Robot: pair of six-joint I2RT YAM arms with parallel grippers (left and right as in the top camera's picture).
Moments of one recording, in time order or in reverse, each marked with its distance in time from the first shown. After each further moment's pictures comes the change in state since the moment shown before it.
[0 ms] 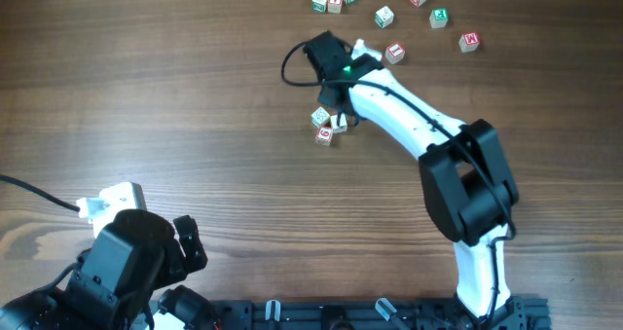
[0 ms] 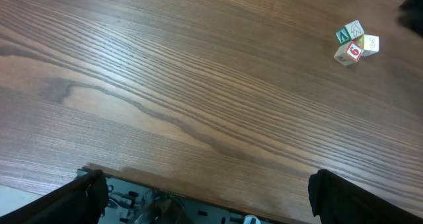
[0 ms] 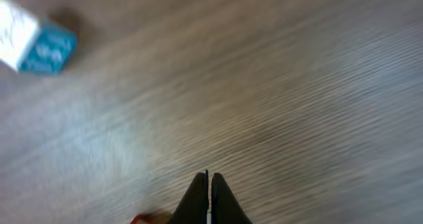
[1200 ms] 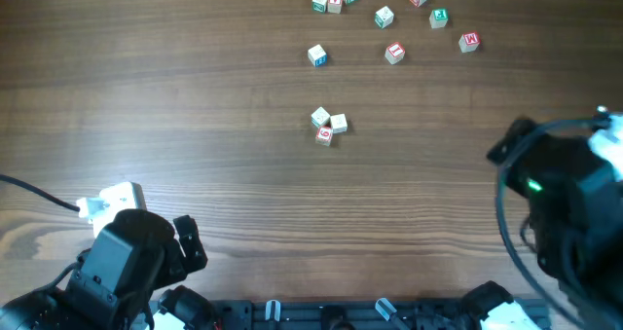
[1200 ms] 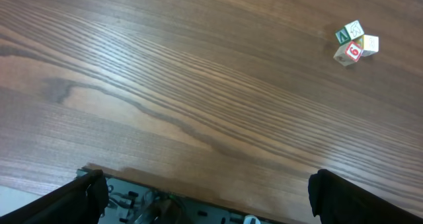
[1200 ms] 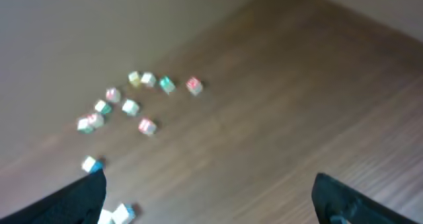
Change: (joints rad) left arm 0.000 0.000 0.000 0.000 0.000 0.000; right arm -0.086 -1.271 -0.257 -0.422 0.349 -0.119
